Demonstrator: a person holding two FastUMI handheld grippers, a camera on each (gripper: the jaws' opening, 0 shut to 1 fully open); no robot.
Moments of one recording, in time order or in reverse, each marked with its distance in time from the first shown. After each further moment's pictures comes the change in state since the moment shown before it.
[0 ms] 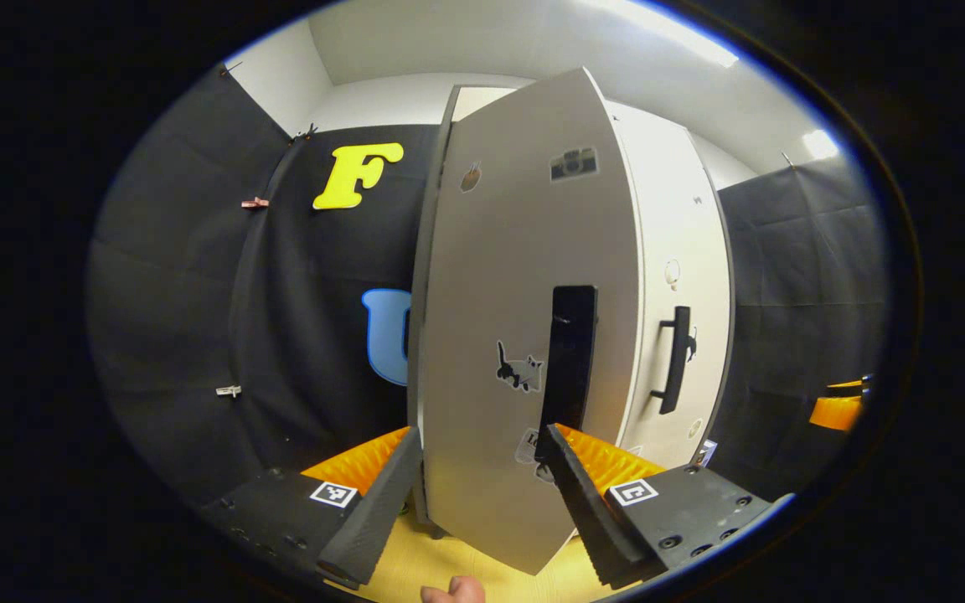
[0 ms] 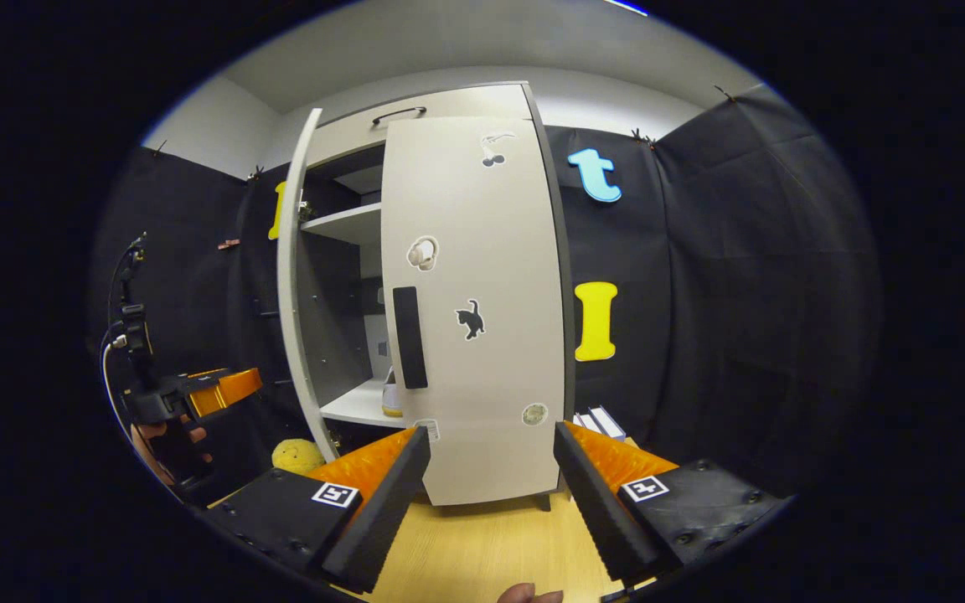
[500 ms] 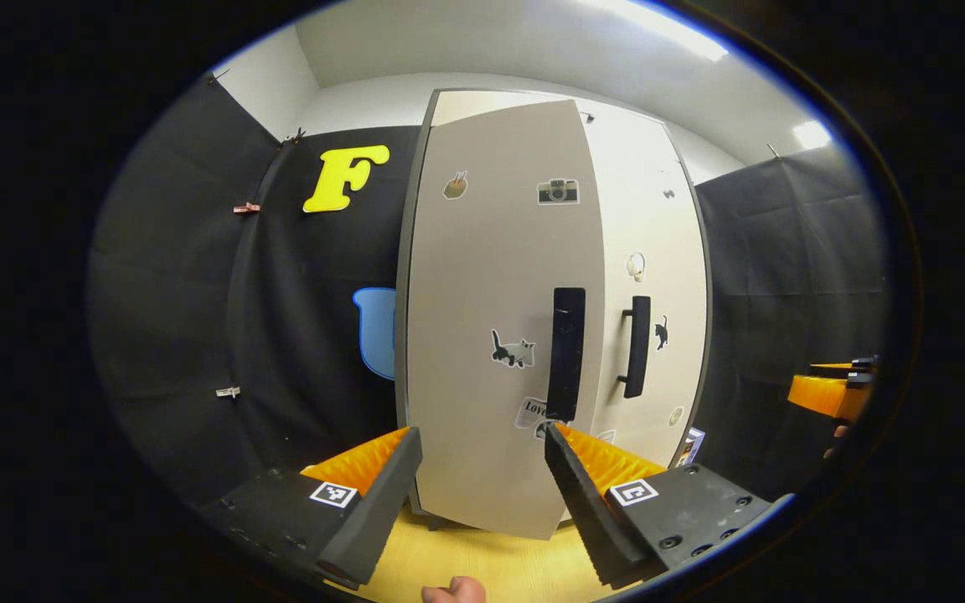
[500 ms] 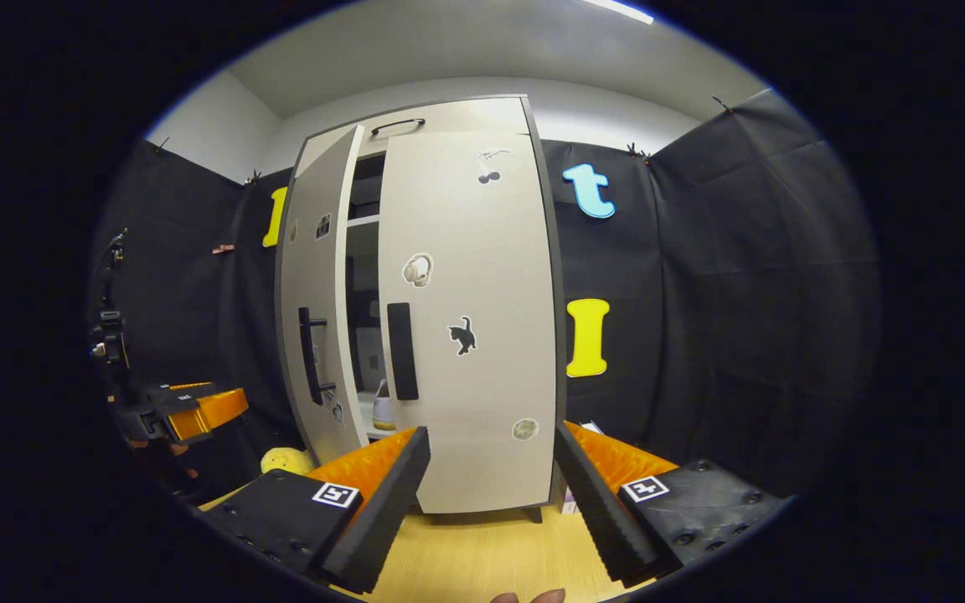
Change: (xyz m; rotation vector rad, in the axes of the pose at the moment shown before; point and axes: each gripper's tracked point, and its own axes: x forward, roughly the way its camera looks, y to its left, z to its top) left arm -0.023 -0.011 -0.005 0.008 0.023 -0.004; right arm 0.005 -0.003 0.005 -0.004 -0.029 -0.022
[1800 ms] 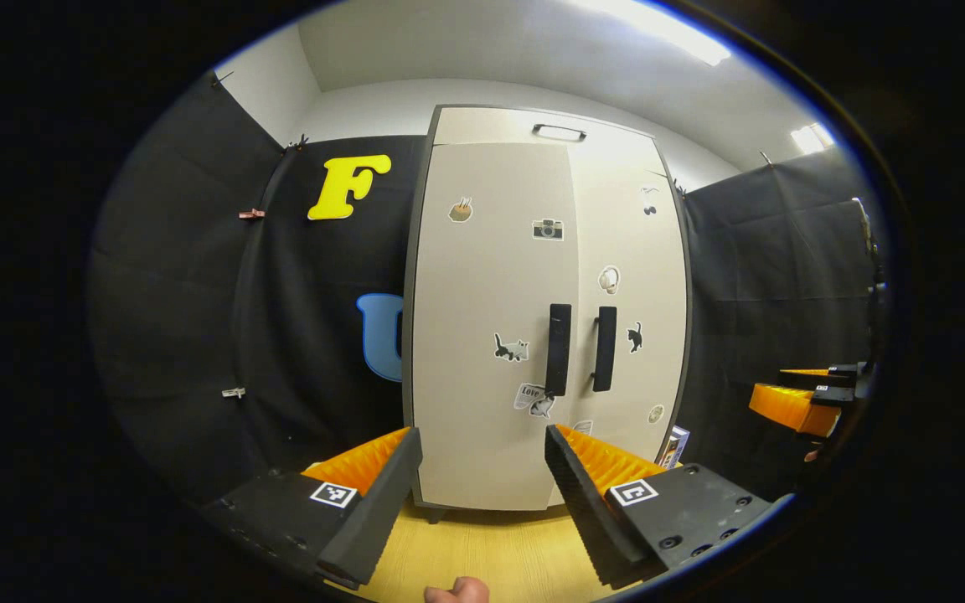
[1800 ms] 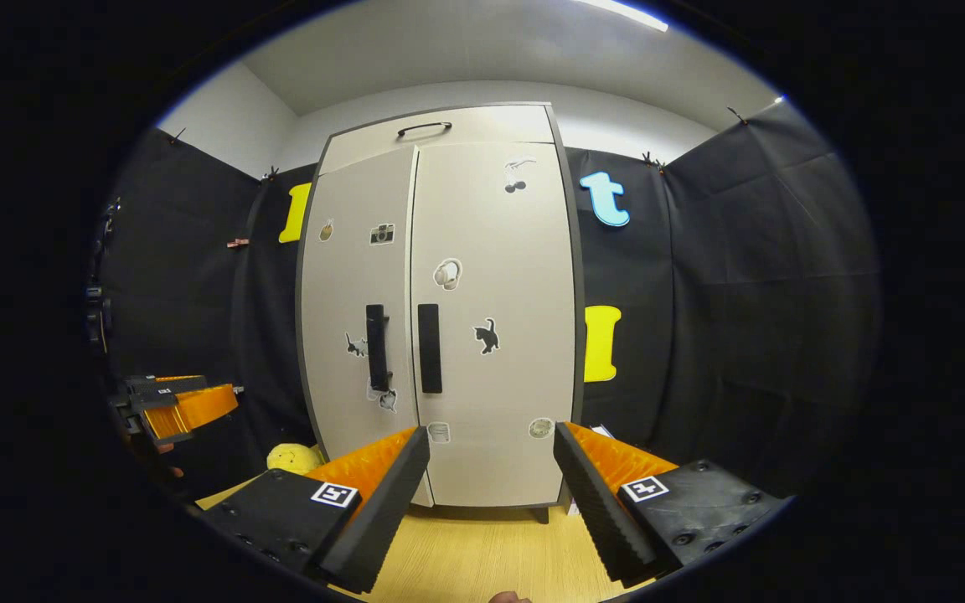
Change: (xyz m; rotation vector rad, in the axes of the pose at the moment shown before) left arm -0.048 -0.005 0.005 -0.004 -0.008 -0.028; right arm -0.016 0.026 -0.006 -0.022 -0.019 0.030
